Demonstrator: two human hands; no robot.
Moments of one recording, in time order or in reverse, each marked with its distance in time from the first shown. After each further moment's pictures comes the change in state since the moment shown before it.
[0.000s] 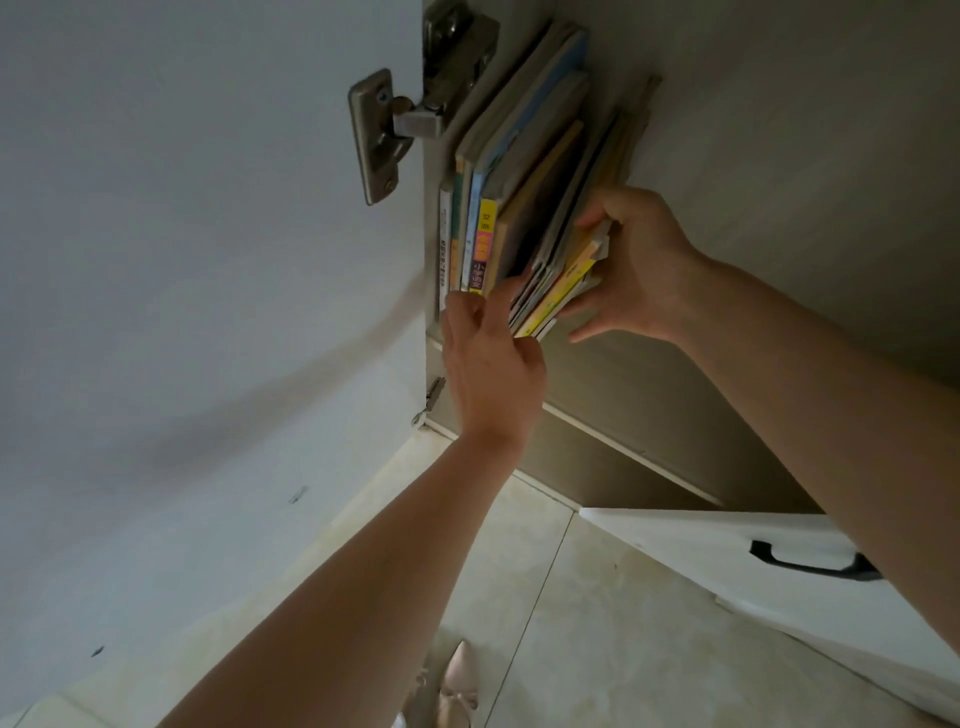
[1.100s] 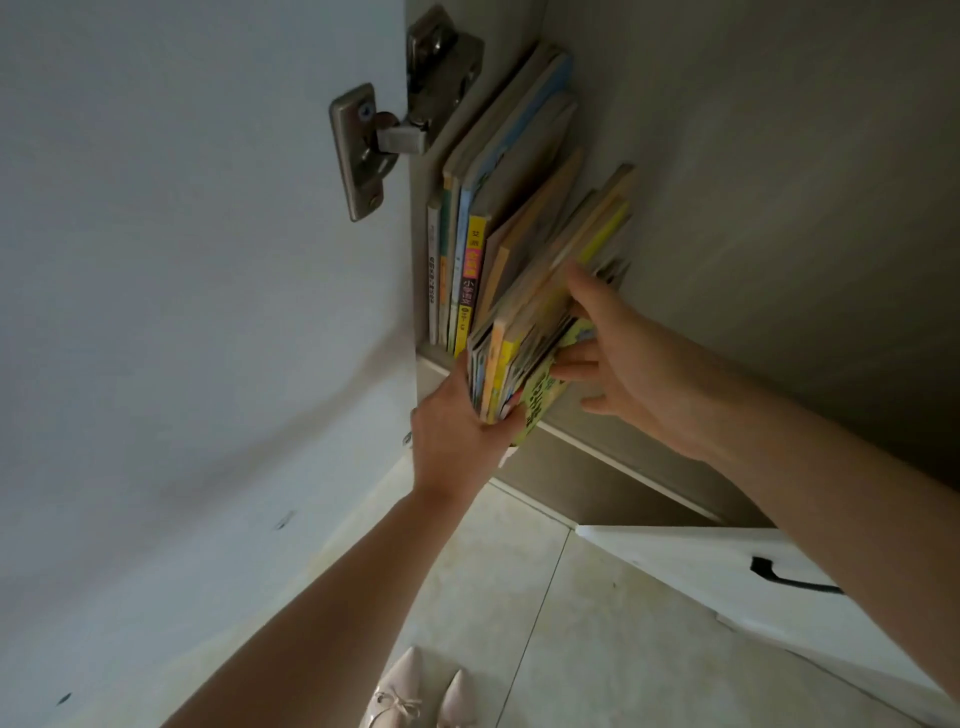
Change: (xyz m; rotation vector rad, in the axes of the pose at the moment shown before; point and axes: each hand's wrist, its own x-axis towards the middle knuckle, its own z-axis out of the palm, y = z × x) left_hand -0.024 -0.036 -0.019 -0.071 -0.174 -0.053; right_hand -0.039 0.039 0.004 -0.290 -0.063 -0.072
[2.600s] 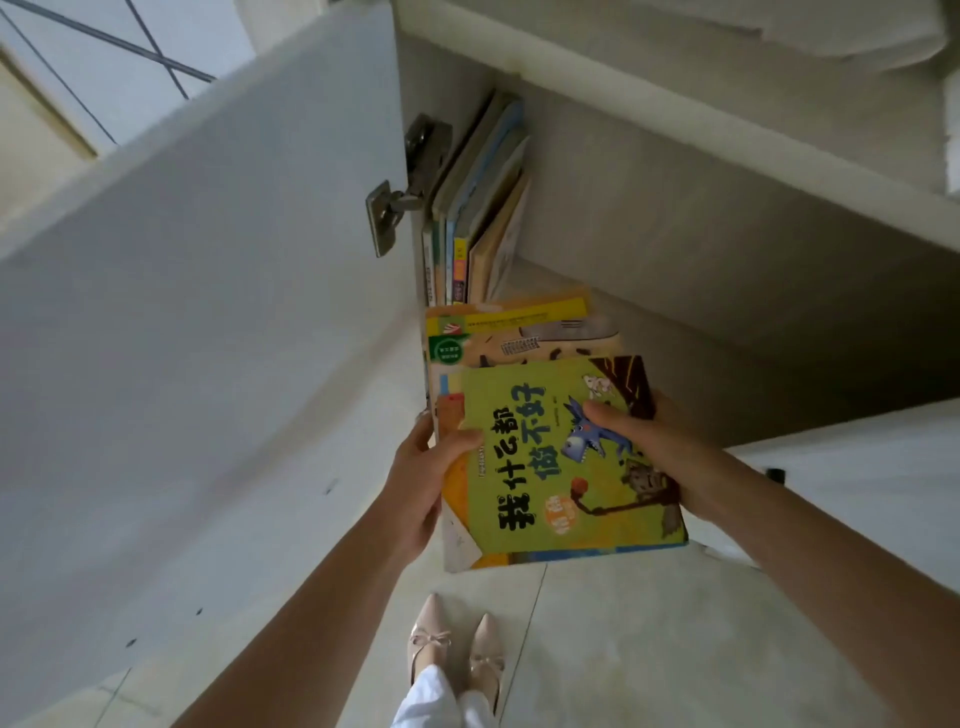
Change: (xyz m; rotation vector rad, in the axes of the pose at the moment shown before) left_hand -0.060 0.032 -0.097 -0.861 -0.559 -0.814; right_hand -0.087 0.084 -0.020 0.074 0.198 0.079
